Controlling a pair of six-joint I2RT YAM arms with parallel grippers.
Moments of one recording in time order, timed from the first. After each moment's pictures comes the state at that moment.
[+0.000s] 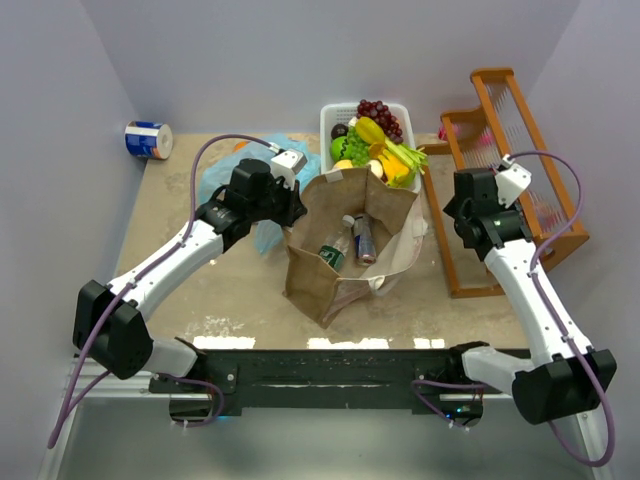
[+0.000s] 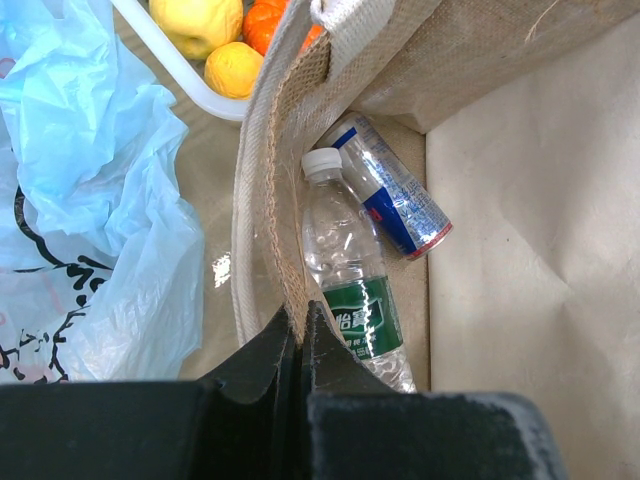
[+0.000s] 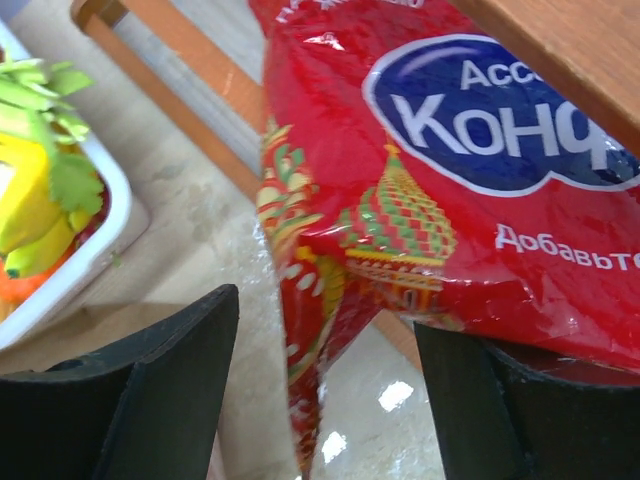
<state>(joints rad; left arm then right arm) -0.53 1.40 1.15 -0.27 0.22 -0.14 0.21 1.15 1.15 -0.78 0.68 0.72</state>
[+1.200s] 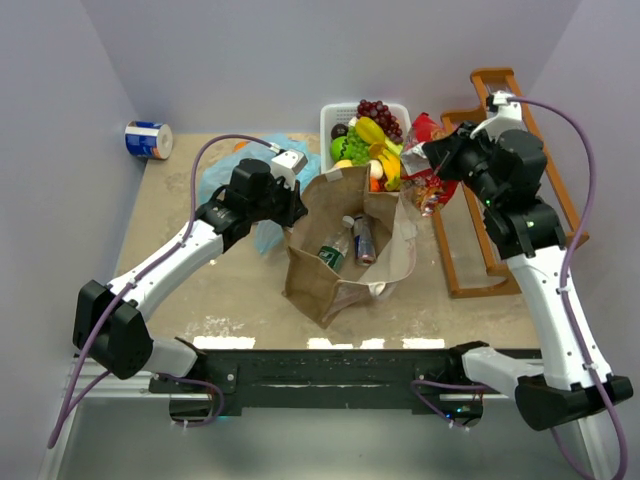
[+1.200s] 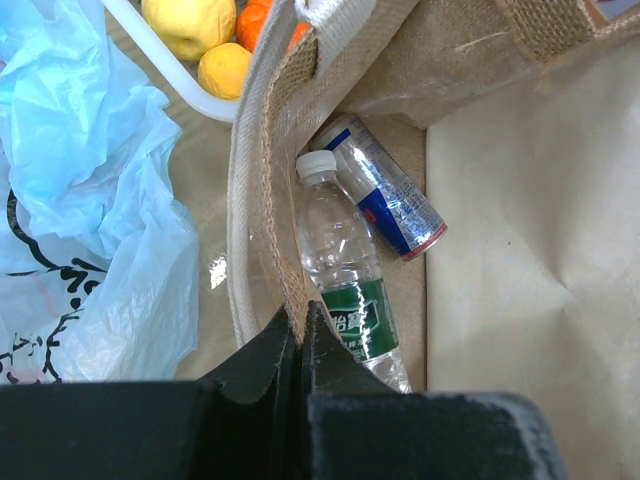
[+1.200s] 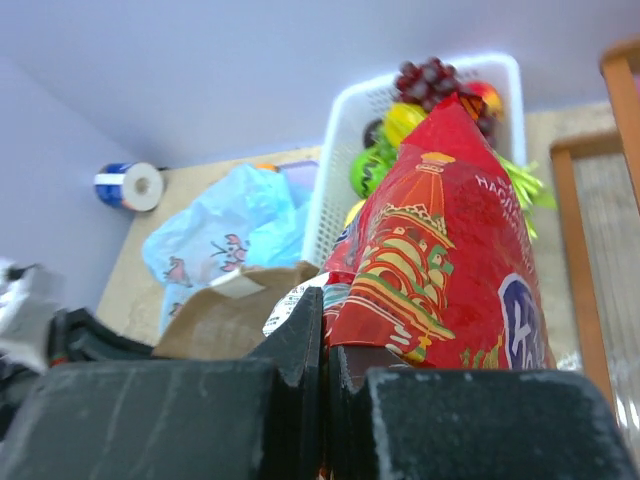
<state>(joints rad) -0.53 1.40 1.15 -0.27 0.23 -0.14 0.23 1.11 1.40 -0.44 -0.03 0.44</state>
